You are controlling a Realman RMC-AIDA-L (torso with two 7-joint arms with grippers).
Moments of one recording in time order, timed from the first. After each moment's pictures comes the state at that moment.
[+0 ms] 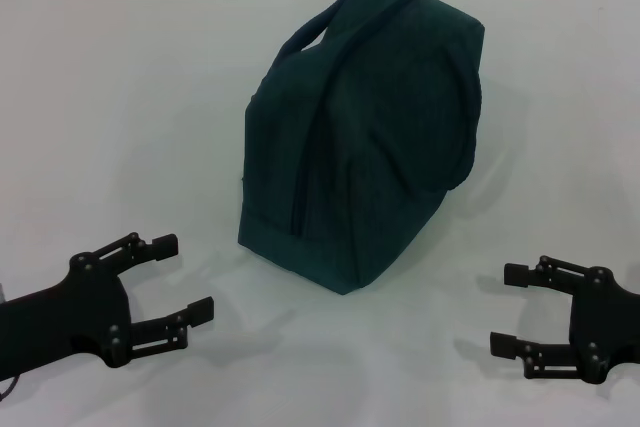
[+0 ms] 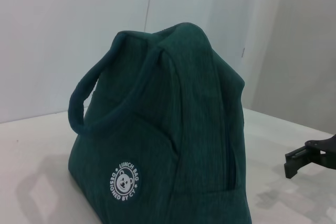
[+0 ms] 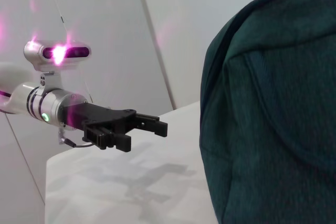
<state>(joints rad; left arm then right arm) -0.06 -2.08 0.92 0.79 1.69 1.65 -1.15 0.27 2.01 -1.10 -0.52 -1.62 -1.59 1.07</state>
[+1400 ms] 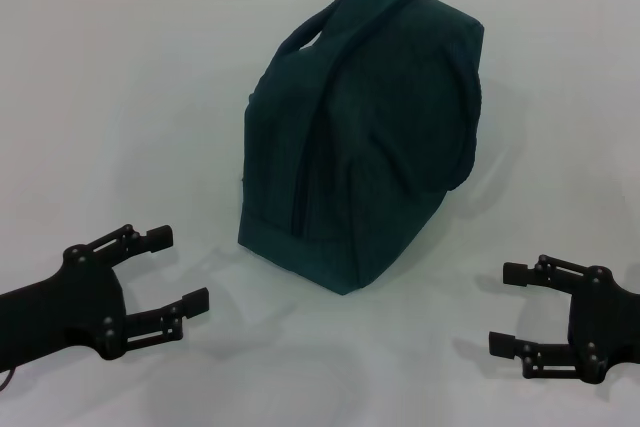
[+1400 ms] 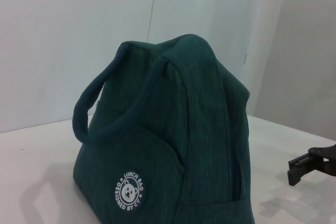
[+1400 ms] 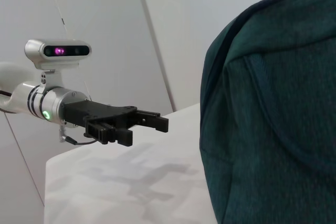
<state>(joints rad) -0.06 -2.08 0.89 0.79 1.69 1.66 -1.15 0.27 2.01 -1.10 -0.52 -1.62 -1.59 1.06</state>
